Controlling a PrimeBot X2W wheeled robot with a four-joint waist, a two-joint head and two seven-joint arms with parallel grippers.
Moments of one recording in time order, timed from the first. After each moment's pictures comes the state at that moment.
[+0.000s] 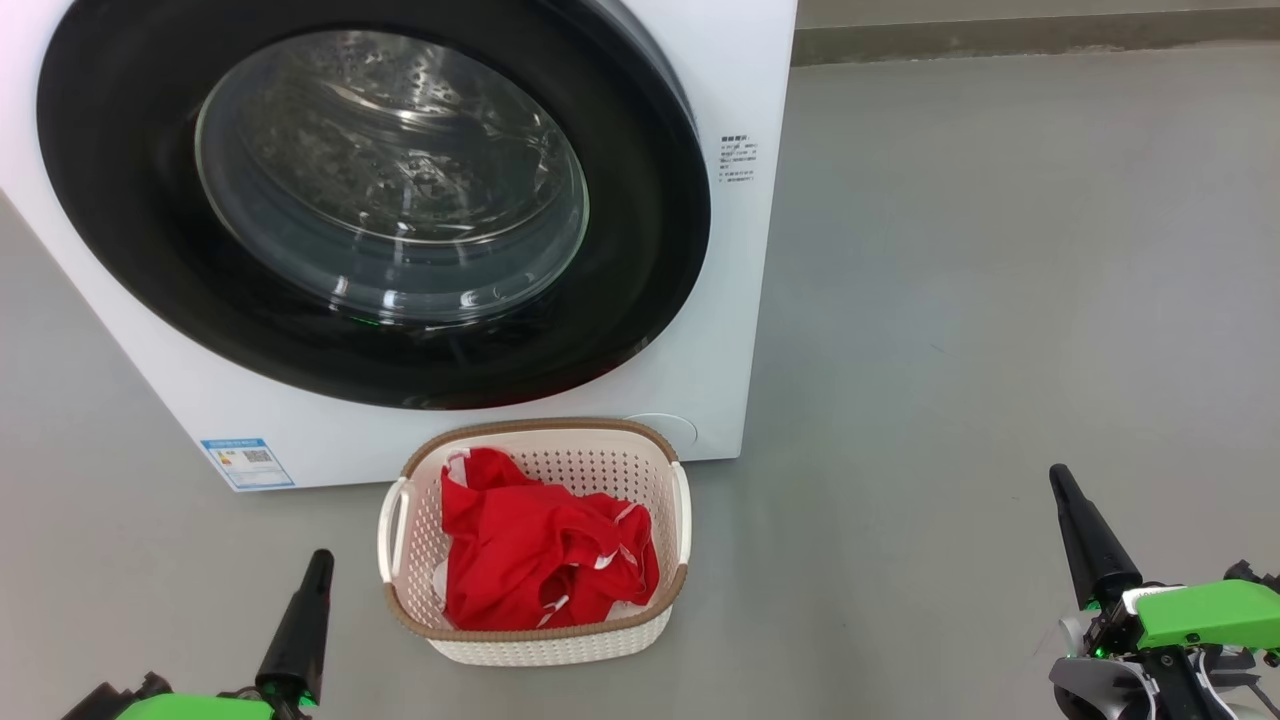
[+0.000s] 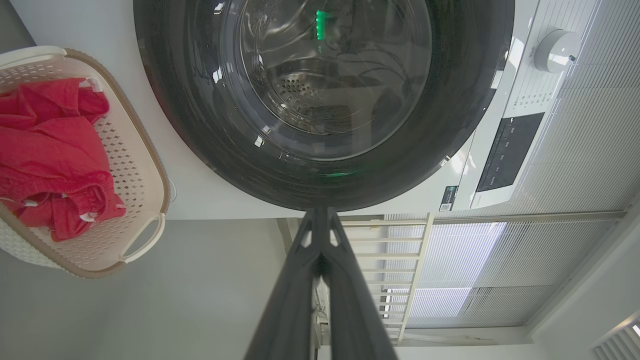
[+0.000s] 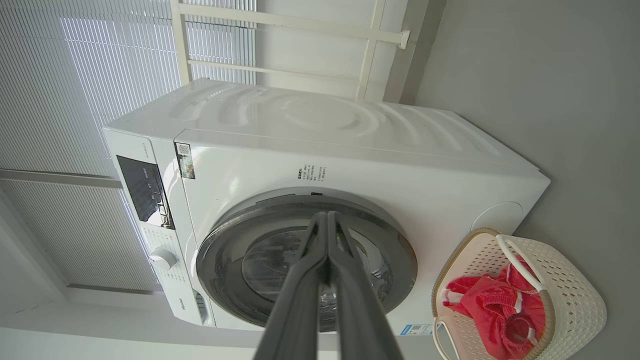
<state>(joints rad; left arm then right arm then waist) -0.07 0.03 0.08 0.27 -1.60 -0.12 0.11 -0.07 -0.03 -0.13 0.27 1.61 0.13 0.11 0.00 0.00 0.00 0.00</state>
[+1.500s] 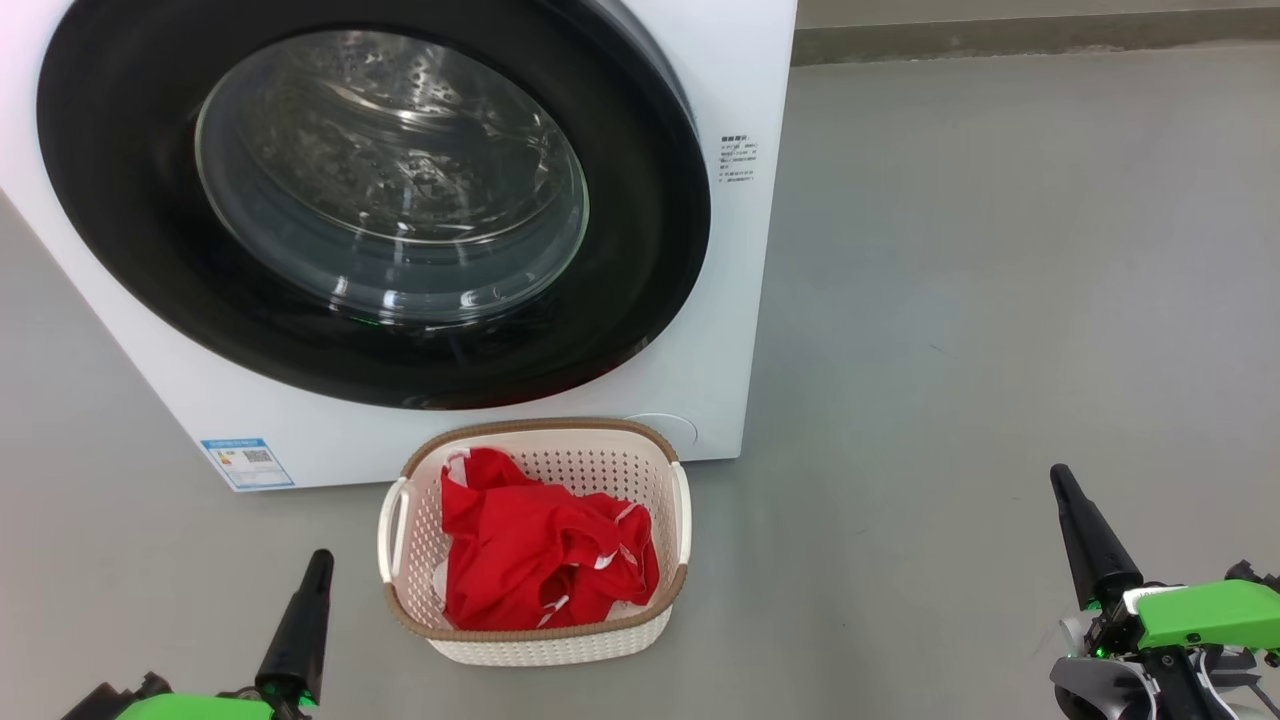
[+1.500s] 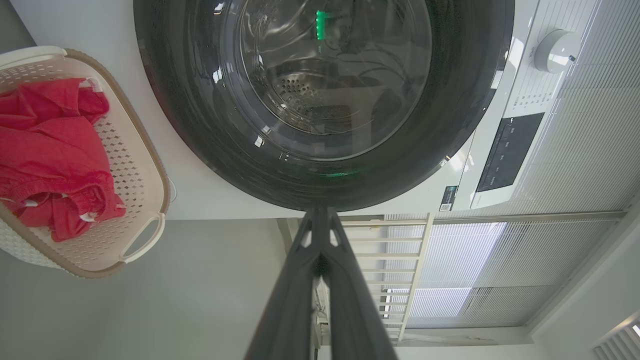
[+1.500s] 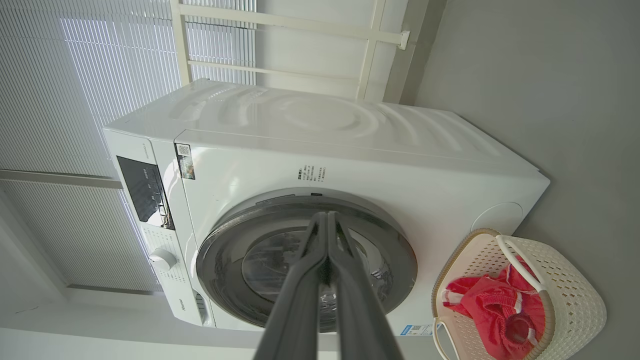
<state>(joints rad) -0.07 0.03 0.08 0.27 -1.60 -0.12 0.11 -0.07 -0.03 -0.13 0.27 1.61 0.13 0.11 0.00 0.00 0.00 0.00</state>
